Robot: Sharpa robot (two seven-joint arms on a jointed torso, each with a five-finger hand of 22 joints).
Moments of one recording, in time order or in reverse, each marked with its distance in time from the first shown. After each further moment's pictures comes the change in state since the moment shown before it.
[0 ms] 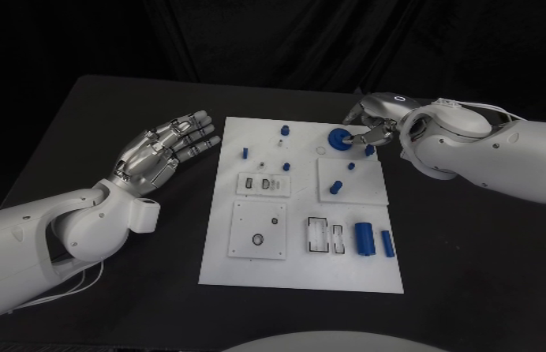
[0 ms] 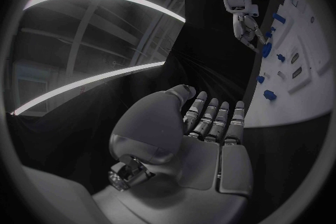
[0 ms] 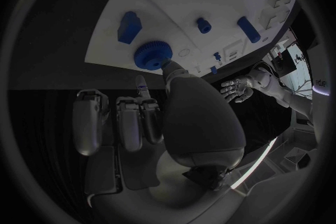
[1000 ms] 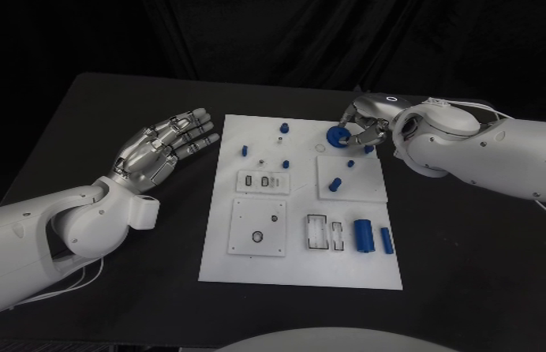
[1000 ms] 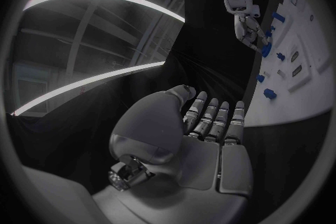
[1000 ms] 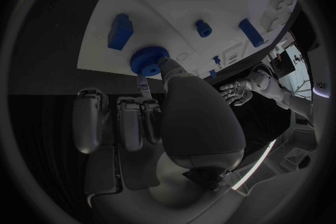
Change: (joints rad) left arm 0.000 0.005 -0.002 -0.011 0.001 0.001 0.000; left_hand -0.004 0.004 0.005 -0.001 0.000 0.000 0.000 0.000 0.000 0.000 0.000 0.000 0.000 0.000 0.000 0.004 0.000 0.000 0.000 0.000 0.000 0.000; right arm -0.019 0.038 0.008 -0.032 -0.004 0.013 0.009; right_hand 0.070 0.007 0.020 -0.067 0.137 0.124 -0.020 0.082 0.041 0.000 -0.014 0.000 0.000 -0.004 -0.011 0.000 0.000 0.000 -0.012 -0.009 -0.012 0.000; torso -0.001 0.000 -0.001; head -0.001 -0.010
